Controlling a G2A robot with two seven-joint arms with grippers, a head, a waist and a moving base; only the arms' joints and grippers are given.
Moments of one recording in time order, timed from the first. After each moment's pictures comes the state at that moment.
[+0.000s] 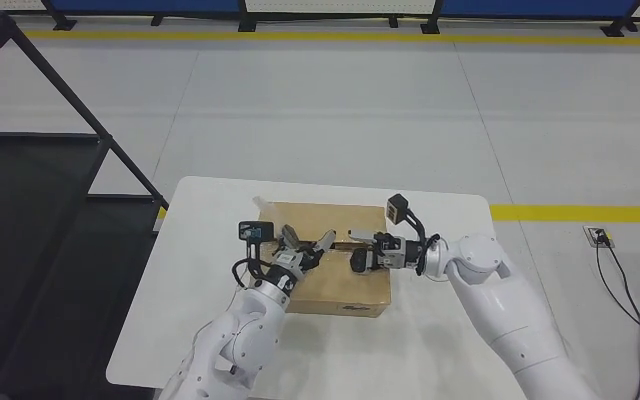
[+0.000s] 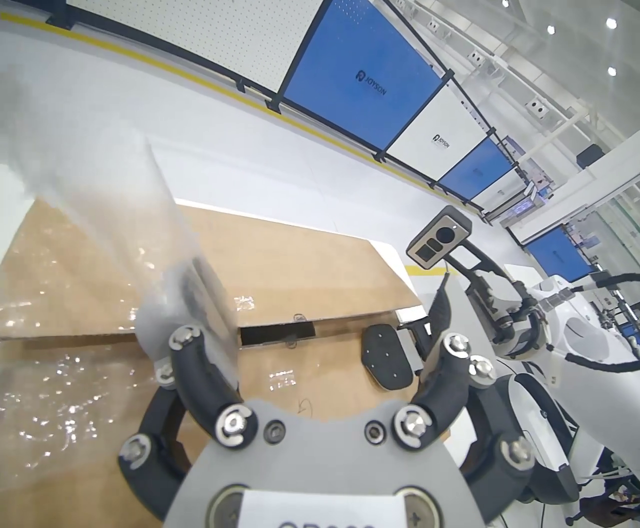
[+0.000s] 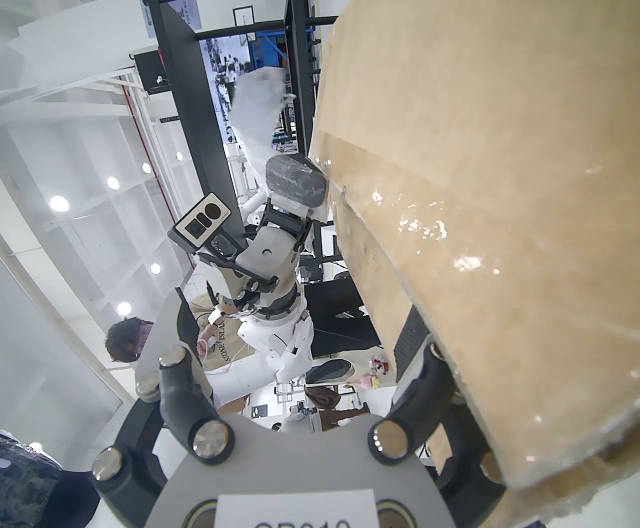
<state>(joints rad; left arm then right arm) 1.07 -1.29 -1.07 -1.68 0.71 0.09 -0.09 -0.61 -1.25 1.08 -1.01 0.43 -0.10 1.17</state>
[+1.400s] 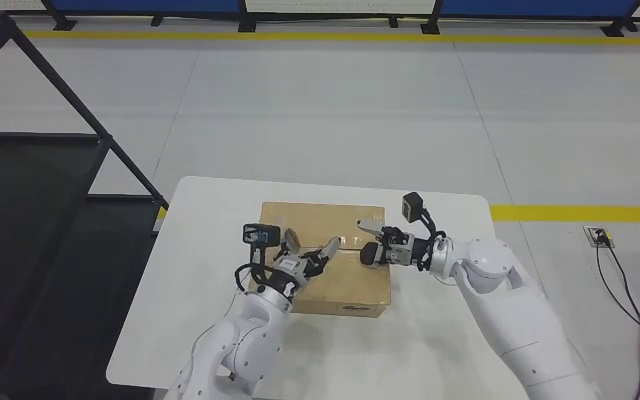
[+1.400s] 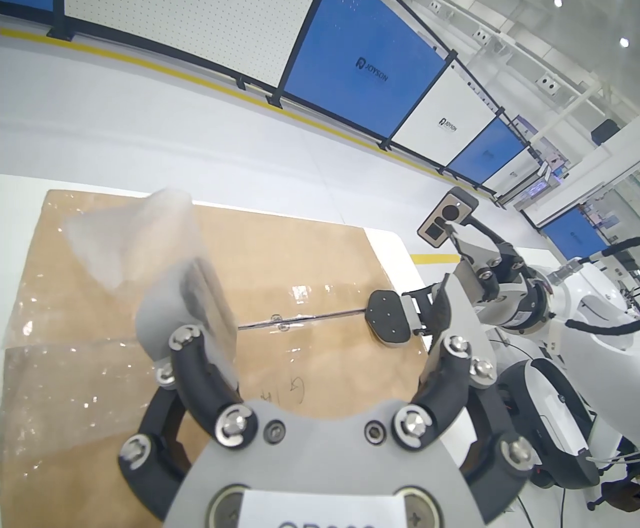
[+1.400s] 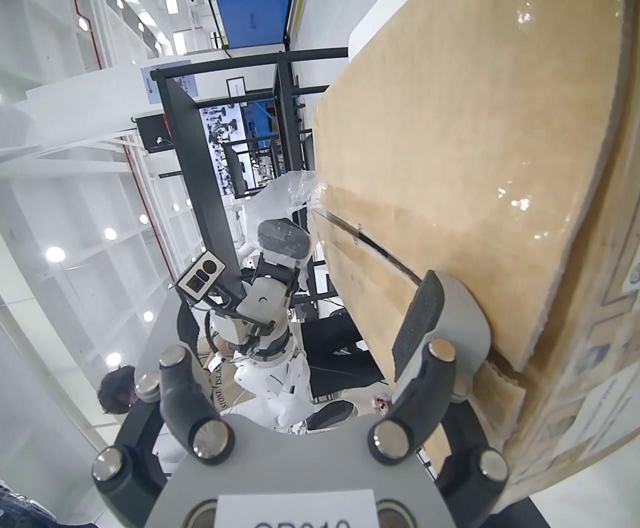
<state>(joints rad) 1.10 -1.32 -1.09 -1.74 0.84 0.11 -0.19 -0.68 -1.22 1.14 -1.14 0.36 0.04 1.00</state>
